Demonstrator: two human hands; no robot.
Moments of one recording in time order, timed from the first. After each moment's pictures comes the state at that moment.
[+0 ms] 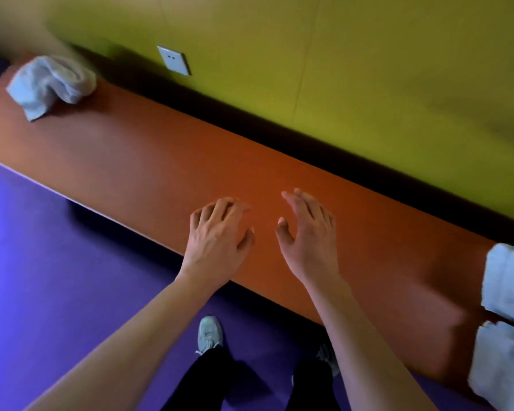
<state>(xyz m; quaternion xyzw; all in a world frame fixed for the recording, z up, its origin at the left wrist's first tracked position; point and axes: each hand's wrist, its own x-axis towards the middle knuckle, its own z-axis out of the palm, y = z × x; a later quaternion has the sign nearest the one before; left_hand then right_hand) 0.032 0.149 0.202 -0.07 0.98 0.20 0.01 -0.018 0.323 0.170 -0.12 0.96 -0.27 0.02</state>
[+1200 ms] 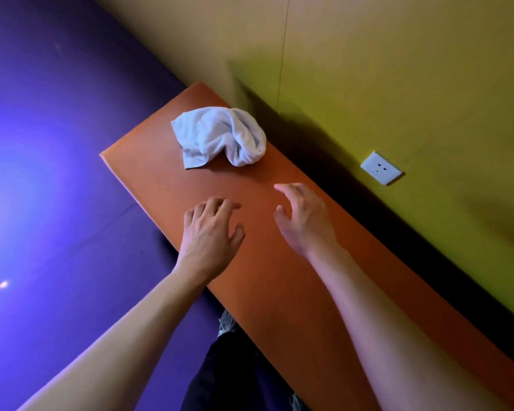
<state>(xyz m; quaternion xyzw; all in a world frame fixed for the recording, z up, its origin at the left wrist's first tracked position) -0.114 -0.385 0.149 -0.28 0.94 0.17 0.00 -0.258 -0.248 0.128 -0.33 0.89 -0.27 0.15</state>
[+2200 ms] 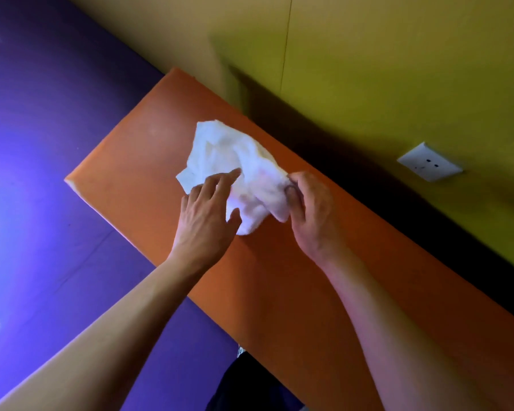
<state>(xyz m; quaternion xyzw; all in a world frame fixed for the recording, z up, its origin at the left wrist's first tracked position) -0.190 -0.497 0.073 -0.21 0.95 0.23 0.02 -0.301 -0.323 0.046 -0.31 0.86 -0.41 0.03</state>
